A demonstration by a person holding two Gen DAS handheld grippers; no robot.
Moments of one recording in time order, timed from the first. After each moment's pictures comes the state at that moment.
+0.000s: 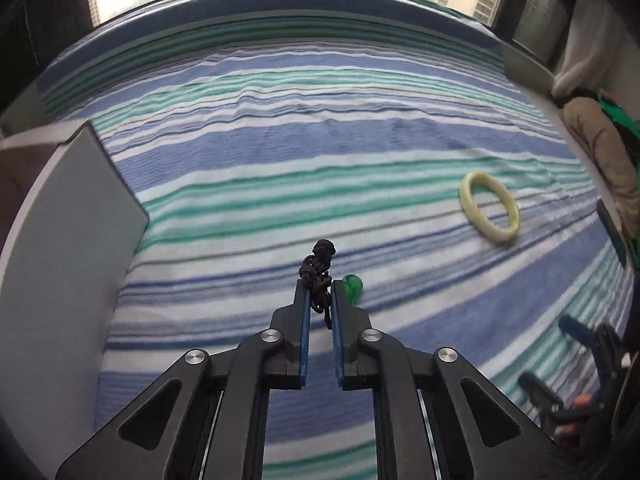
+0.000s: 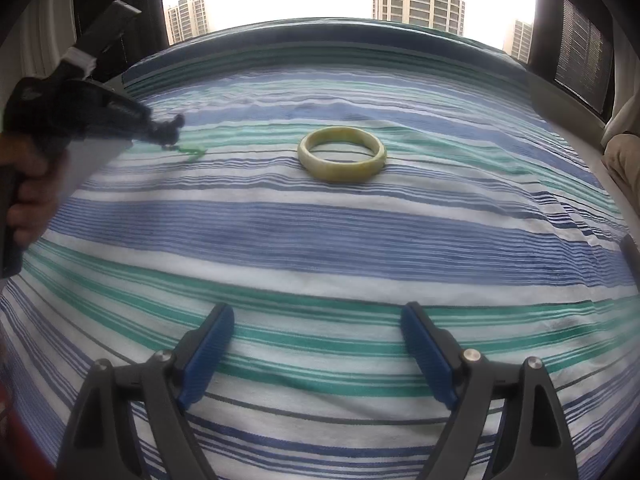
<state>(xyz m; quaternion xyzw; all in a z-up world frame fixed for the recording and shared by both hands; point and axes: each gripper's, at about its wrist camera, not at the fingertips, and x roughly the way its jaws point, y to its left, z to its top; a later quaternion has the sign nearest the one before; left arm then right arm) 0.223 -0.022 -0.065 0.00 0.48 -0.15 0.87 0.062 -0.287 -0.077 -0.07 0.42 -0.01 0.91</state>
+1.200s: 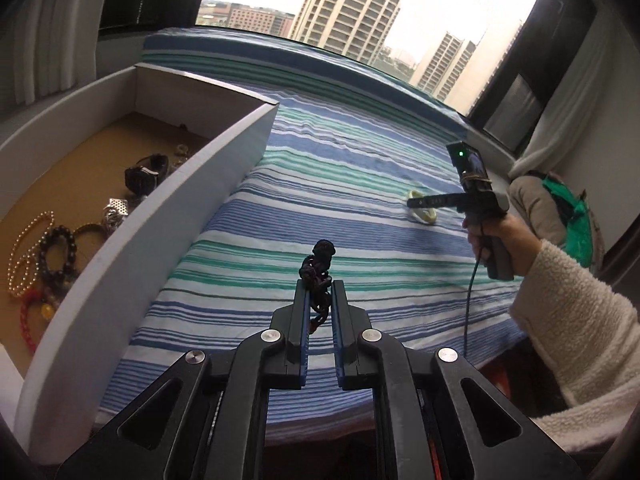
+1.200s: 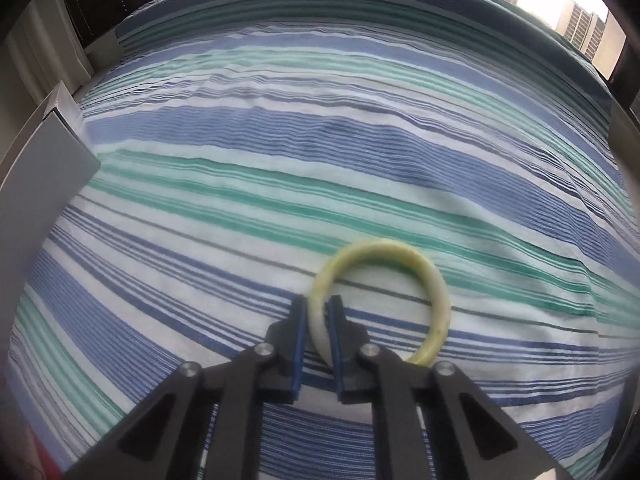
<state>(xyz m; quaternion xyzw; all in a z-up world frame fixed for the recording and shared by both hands) 0.003 0.124 0.008 -0.17 0.39 -0.15 0.89 0.223 -0.267 -0.056 -0.09 0.54 0.05 0.84</state>
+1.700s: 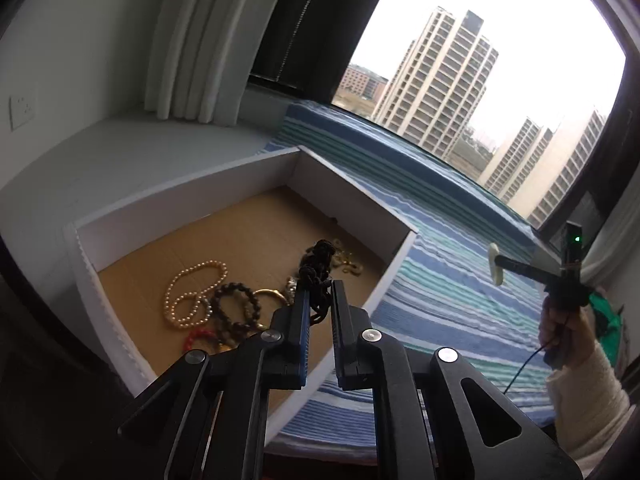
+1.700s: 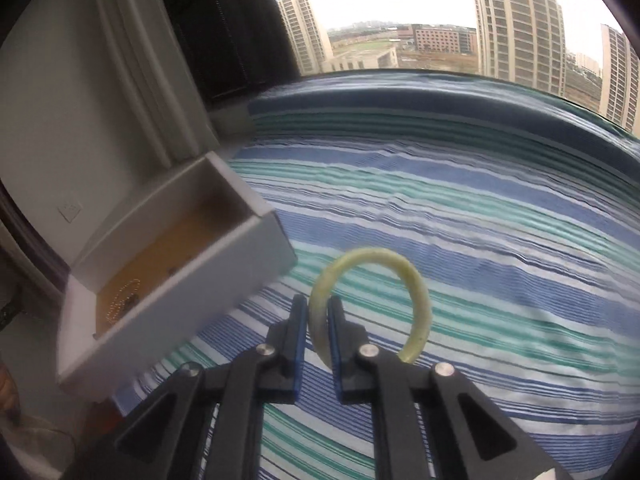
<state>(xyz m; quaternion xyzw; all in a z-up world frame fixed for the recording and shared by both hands) -0.038 0.298 0.069 -0.24 0.31 0.04 0.92 0.174 -0.117 0.076 -0.05 0.41 0.25 0.88</state>
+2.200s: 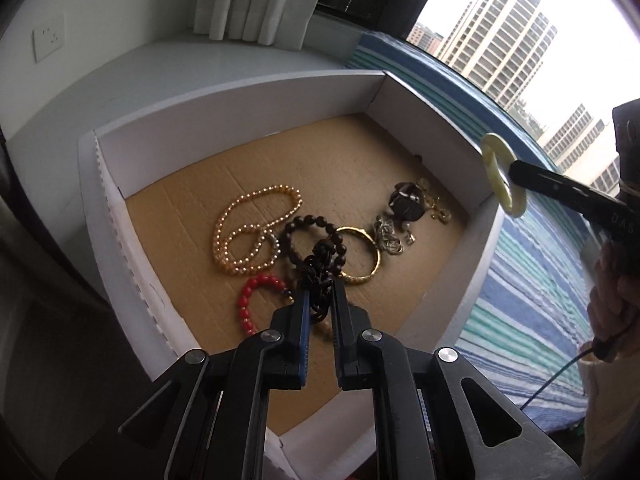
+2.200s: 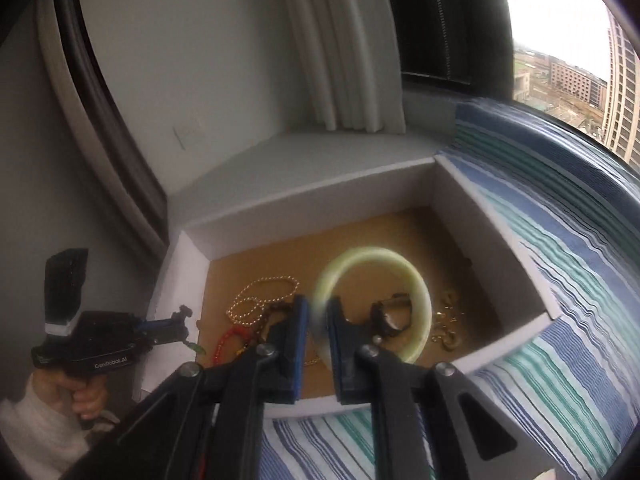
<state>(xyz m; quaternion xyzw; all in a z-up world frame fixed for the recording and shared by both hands) -0.005 0.327 -0.021 -0.26 0.43 0.10 0.86 0.132 0.141 0.038 -0.18 0.43 0.43 0.77</state>
